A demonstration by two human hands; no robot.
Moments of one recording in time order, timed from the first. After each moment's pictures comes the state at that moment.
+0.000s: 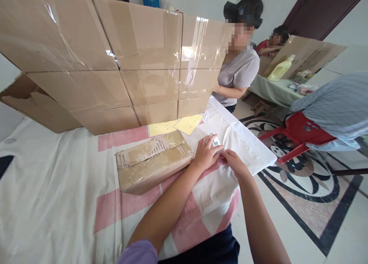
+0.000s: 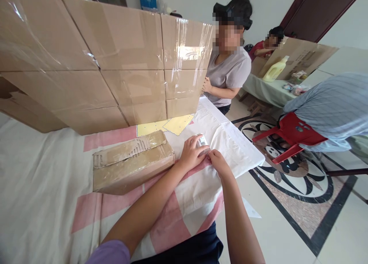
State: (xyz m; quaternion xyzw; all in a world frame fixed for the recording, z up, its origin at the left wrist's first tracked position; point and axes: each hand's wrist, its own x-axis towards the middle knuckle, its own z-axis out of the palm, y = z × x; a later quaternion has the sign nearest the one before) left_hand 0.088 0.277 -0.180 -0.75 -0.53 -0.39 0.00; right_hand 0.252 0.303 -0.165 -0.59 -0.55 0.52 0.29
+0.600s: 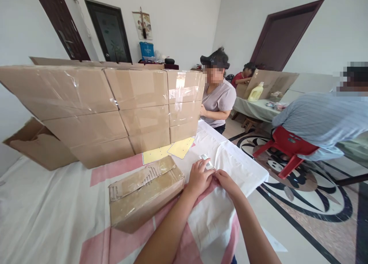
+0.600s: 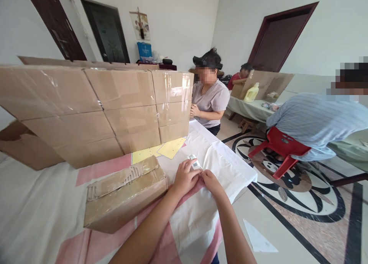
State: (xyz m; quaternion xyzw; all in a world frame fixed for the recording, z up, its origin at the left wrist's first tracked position) left_hand 0.094 0.277 -0.184 -0.76 -0.51 -0.40 0.05; right_hand 0.252 0.301 -0.168 -0.56 -0.56 0.52 0.32
